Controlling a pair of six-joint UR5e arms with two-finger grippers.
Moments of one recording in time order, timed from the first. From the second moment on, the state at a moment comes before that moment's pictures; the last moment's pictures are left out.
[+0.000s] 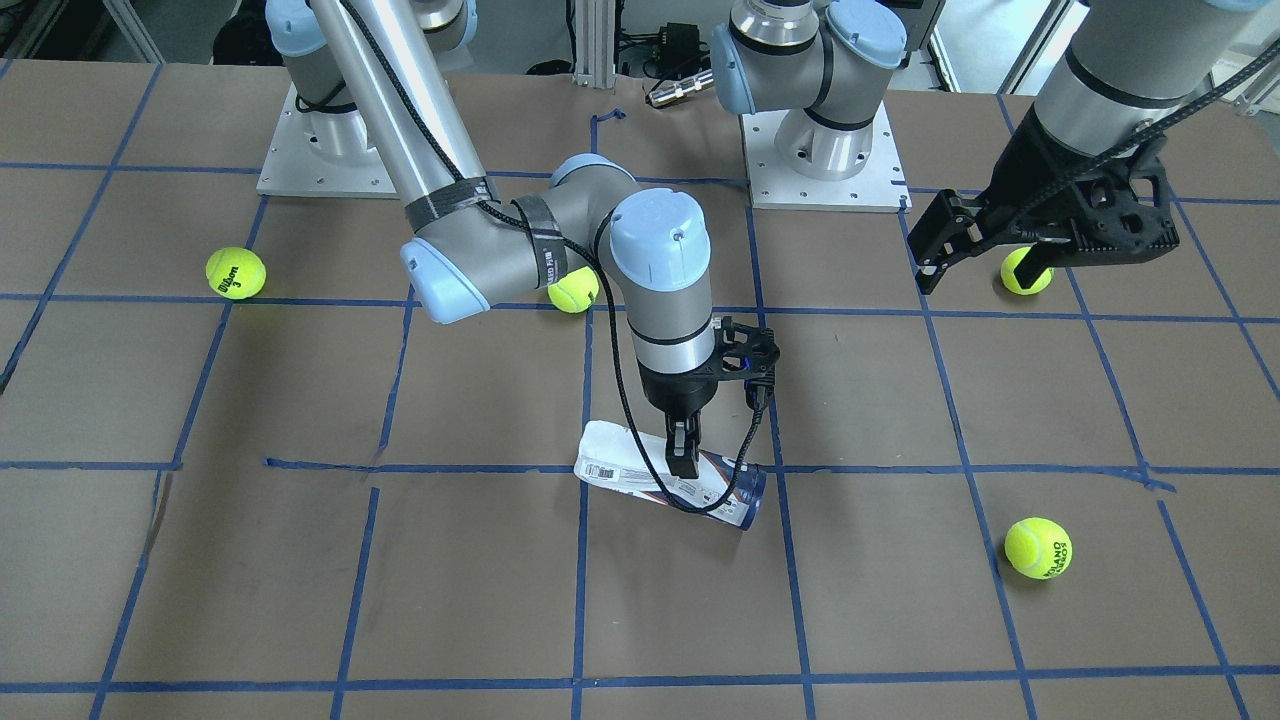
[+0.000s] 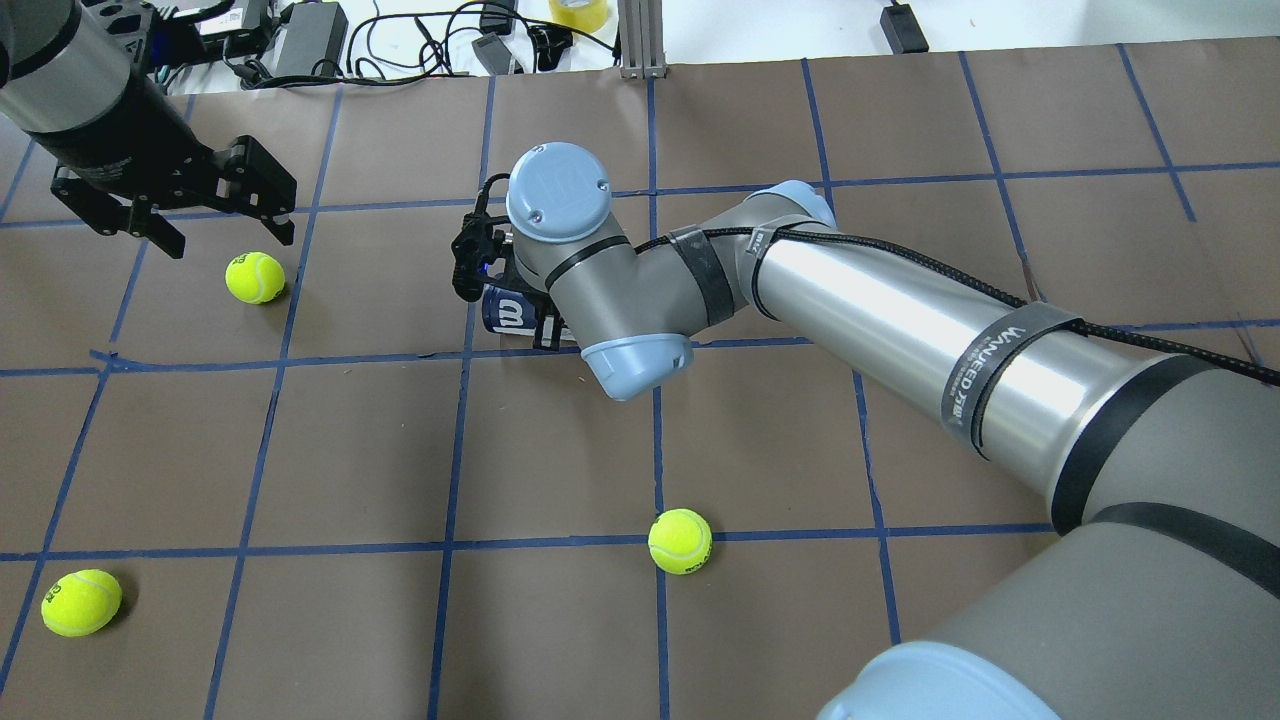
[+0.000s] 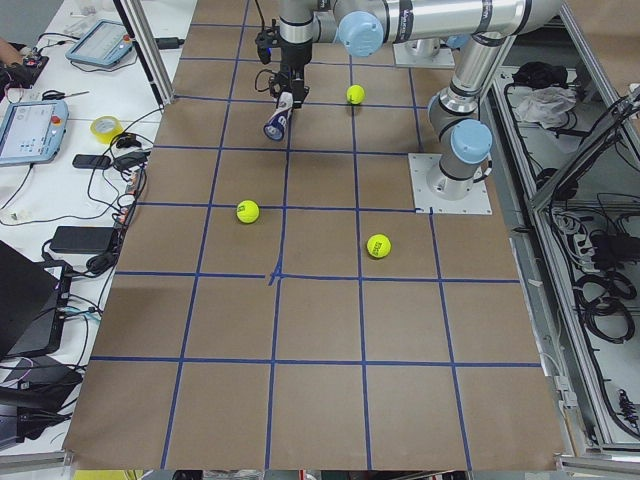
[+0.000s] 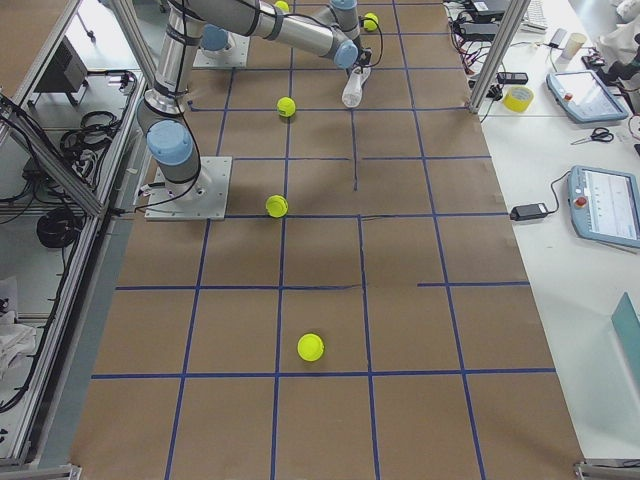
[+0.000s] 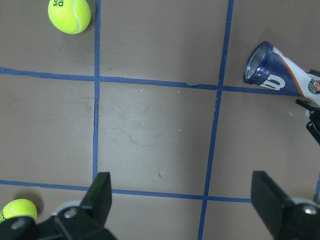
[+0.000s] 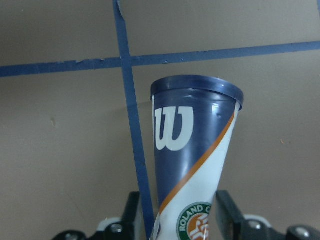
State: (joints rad) left arm -1.38 -1.55 -1.61 -1.52 1.58 0.09; right arm 2.08 -1.00 1.57 -2.43 -1.50 -0.94
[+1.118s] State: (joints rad) left arm -1.38 -1.65 -1.63 -1.44 1.40 0.15; right arm 1.77 -1.29 1.57 -2.06 -1.41 -0.93
